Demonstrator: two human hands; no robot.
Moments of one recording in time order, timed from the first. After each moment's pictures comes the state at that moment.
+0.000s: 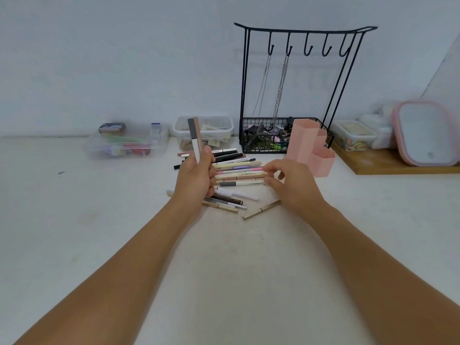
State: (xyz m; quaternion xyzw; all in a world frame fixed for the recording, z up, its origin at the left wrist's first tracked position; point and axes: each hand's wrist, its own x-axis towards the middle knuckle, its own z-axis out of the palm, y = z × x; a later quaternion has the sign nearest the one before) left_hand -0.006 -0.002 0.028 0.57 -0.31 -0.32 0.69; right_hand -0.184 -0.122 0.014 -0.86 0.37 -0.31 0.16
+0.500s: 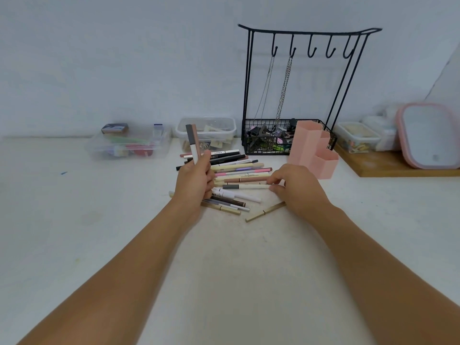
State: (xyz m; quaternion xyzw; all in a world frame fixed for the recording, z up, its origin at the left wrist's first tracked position) left_hand 0.000 -0.003 0.028 0.58 -0.25 -0.35 0.69; right_hand -0.184 -0.129 0.015 -0.89 0.39 -0.22 0.11
